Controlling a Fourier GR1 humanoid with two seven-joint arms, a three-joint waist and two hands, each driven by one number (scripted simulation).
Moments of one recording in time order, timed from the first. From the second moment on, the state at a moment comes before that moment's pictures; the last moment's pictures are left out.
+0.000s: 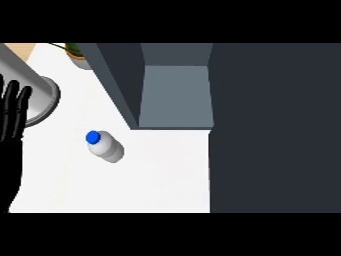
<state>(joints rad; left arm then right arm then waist) -0.02 0.11 0.01 -2.10 -0.01 0.04 -0.02 0.01 -0.12 -0.02 -2.10 -0.03 -0.03 0.01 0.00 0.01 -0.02</state>
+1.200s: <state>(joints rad) 0.26 0.68 0.02 -2.21 1.17 -0.70 0.24 0.34 -0.18 -0.01 -2.39 -0.32 0.15 0.20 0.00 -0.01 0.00</state>
